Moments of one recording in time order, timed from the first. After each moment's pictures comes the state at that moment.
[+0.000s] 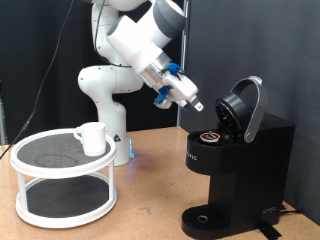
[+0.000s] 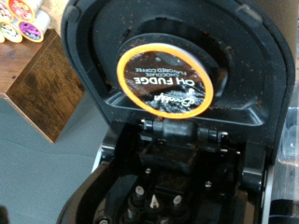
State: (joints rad) arm 0.04 -0.36 -0.05 -2.50 1.01 2.31 1.79
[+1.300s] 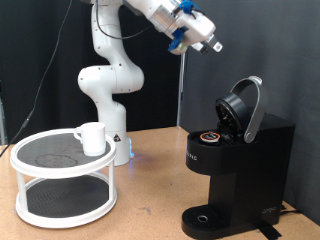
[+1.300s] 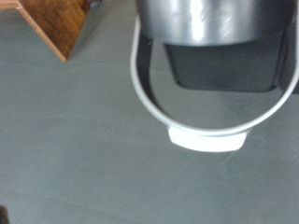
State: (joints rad) arm 0.03 -0.36 -0.05 -2.18 0.92 2.04 2.15
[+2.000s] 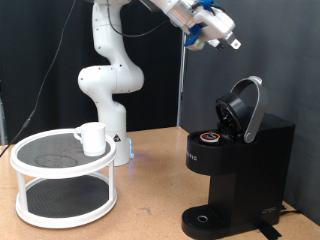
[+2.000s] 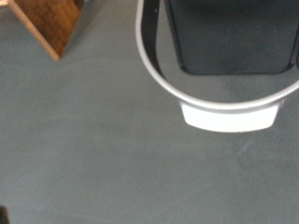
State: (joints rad) arm 0.04 -0.28 0.03 -2.10 0.87 2.06 2.28
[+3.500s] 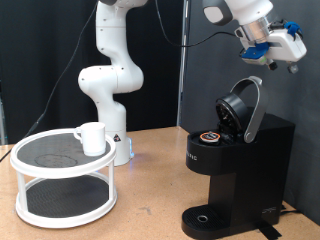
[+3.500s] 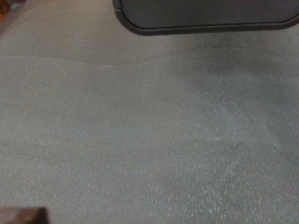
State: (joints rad) arm 0.11 -0.04 0.30 -1.92 0.62 2.19 2.58
